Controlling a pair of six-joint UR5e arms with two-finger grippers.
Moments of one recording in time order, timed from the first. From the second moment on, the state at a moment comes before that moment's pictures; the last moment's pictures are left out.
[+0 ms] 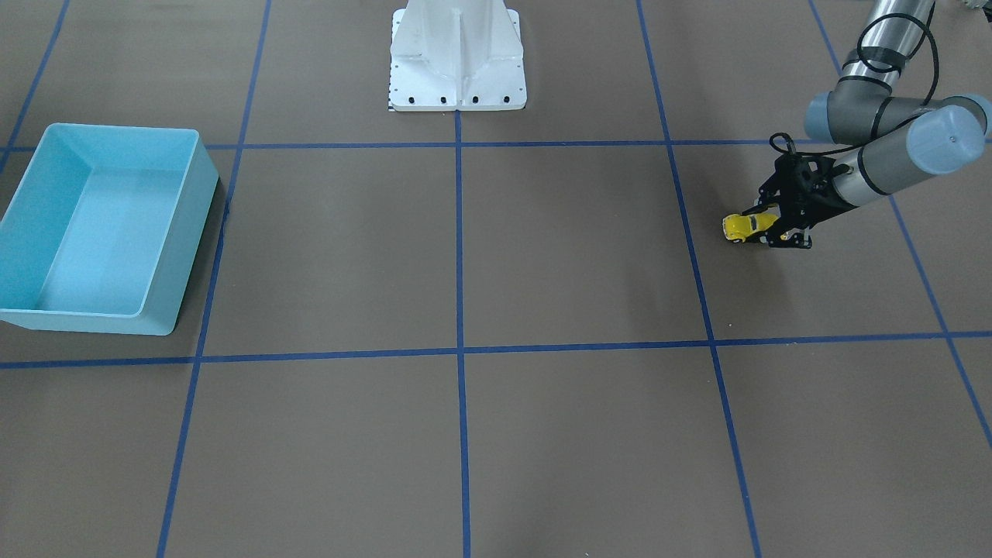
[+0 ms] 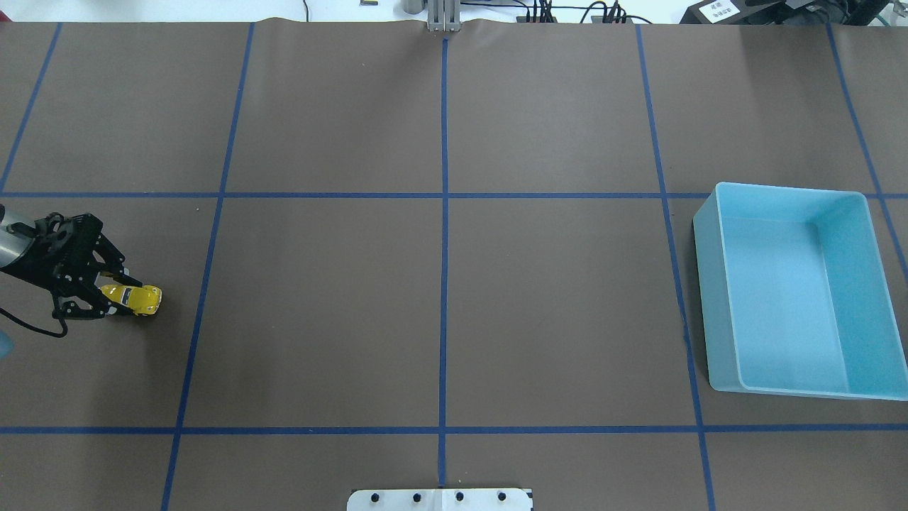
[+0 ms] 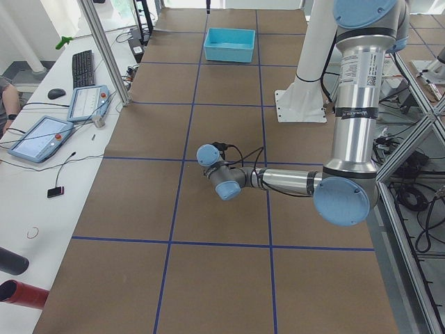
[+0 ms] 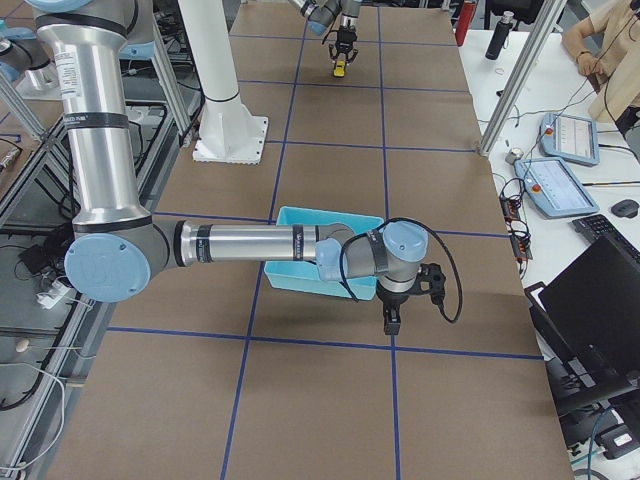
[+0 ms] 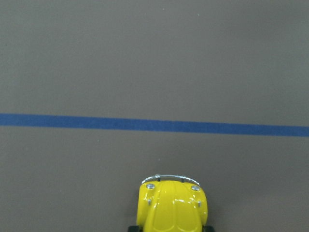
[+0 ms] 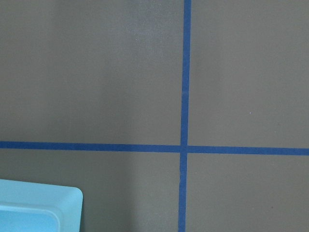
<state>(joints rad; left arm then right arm) -0.92 -1.59 -1.47 -2.47 -2.49 0.54 1.47 -1.48 1.51 -1.44 2.31 0.17</state>
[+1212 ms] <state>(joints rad) -1.04 -1.55 -1.31 -2.61 -2.57 0.65 1.47 -1.48 1.49 -1.44 2.31 0.17</state>
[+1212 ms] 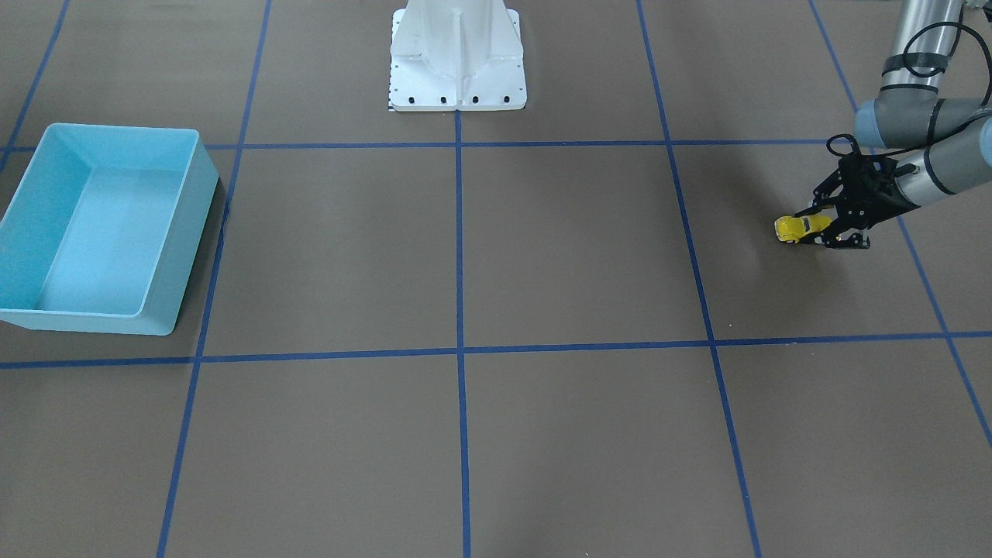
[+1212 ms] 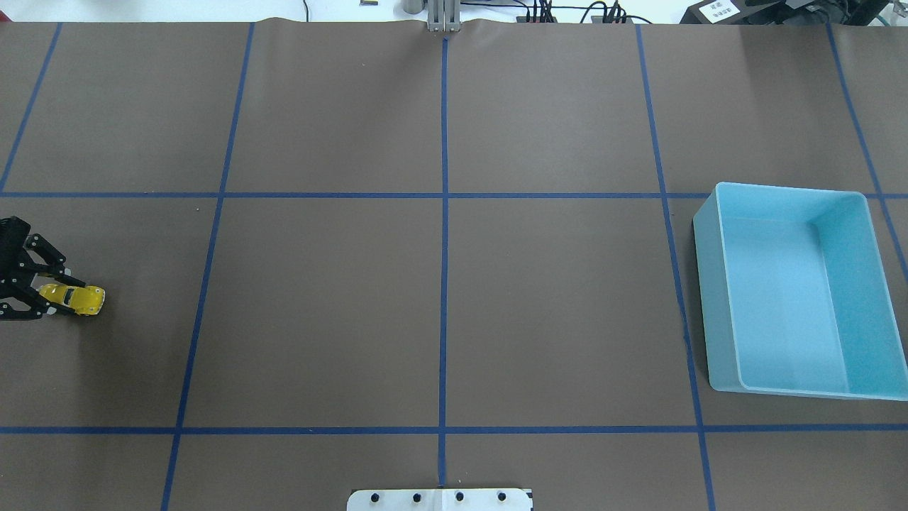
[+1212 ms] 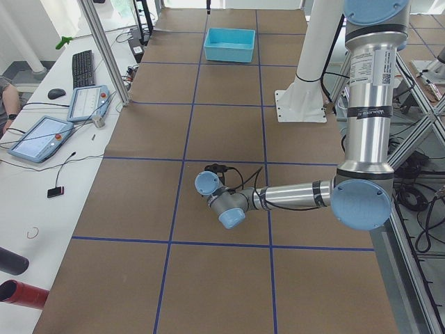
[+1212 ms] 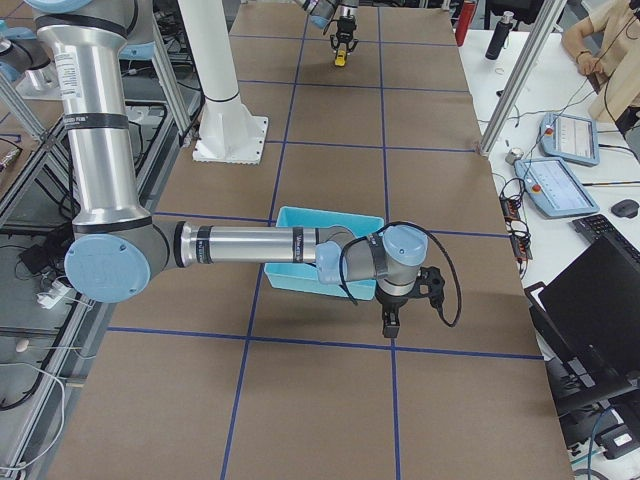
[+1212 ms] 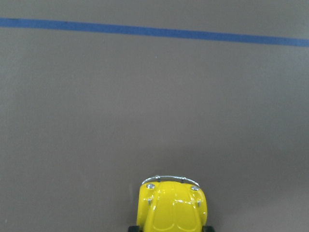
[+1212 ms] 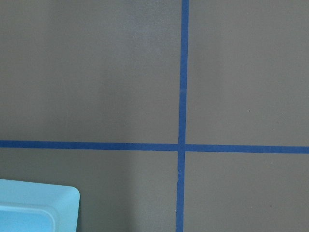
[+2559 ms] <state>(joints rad) -1.13 -1.49 -1.18 -2.80 -2.62 0.68 1.47 -1.48 1.48 -1.44 2.31 0.17</state>
